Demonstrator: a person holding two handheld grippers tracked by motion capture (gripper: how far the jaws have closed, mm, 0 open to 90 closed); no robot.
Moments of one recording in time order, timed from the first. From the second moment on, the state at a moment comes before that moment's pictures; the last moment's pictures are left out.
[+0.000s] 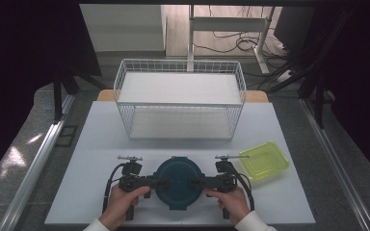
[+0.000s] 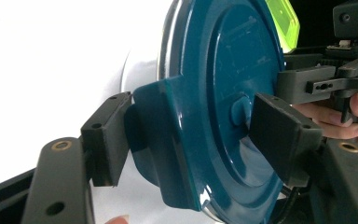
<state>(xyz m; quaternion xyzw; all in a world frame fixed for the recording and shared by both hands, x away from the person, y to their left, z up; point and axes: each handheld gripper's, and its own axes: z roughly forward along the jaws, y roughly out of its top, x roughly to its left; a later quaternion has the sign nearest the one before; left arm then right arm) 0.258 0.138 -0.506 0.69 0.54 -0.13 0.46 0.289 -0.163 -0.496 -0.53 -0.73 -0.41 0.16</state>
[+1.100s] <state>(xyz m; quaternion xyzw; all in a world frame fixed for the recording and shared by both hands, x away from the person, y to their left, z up) 0.250 0.135 -0.494 0.70 0.53 -0.11 0.46 0.283 -0.168 -0.488 -0.53 -0.72 -0.43 0.14</state>
